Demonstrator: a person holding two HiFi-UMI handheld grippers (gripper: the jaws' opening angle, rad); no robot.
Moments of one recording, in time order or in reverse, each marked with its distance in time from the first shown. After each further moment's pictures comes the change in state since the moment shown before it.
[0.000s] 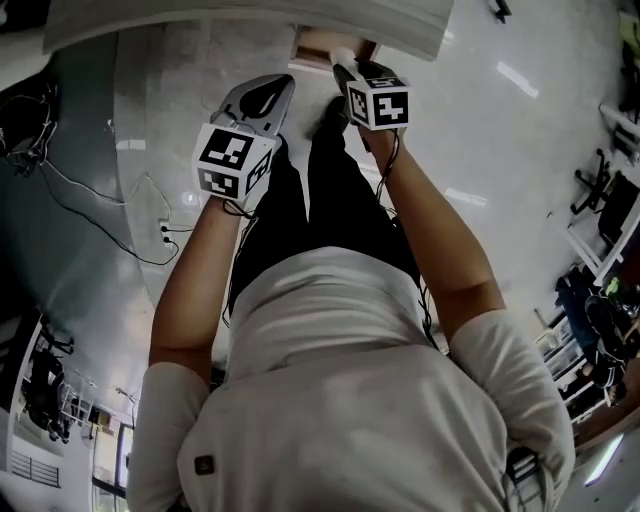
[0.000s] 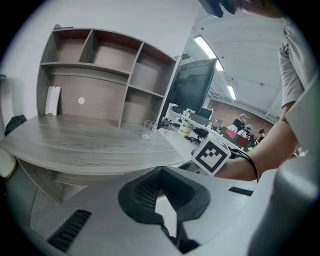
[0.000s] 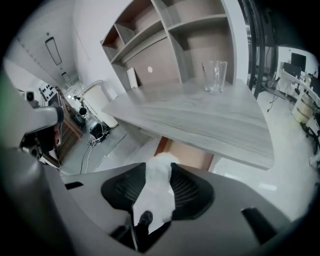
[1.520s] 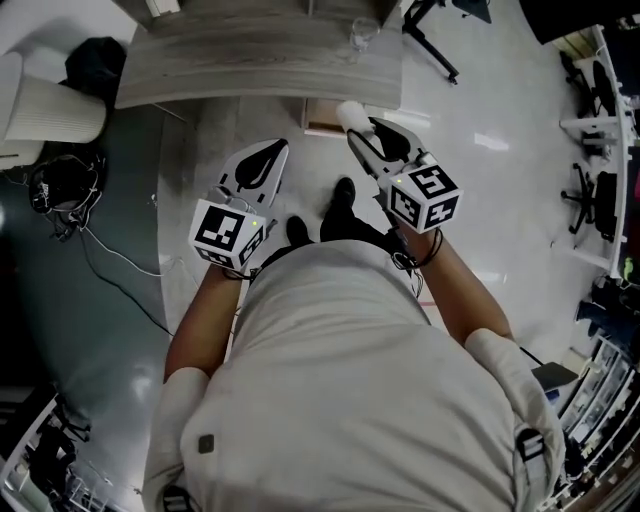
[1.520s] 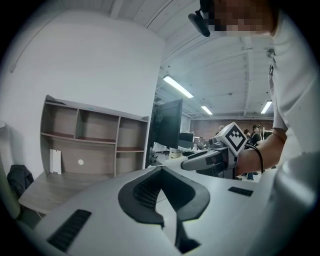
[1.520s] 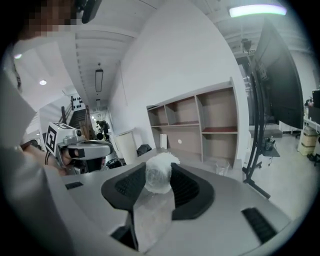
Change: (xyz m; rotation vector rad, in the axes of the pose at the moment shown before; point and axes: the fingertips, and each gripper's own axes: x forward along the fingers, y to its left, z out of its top) left arm -0.257 -0.104 0.137 0.256 -0.374 -0.085; right arm -0.339 0.199 0.099 -0.205 -0.584 0.083
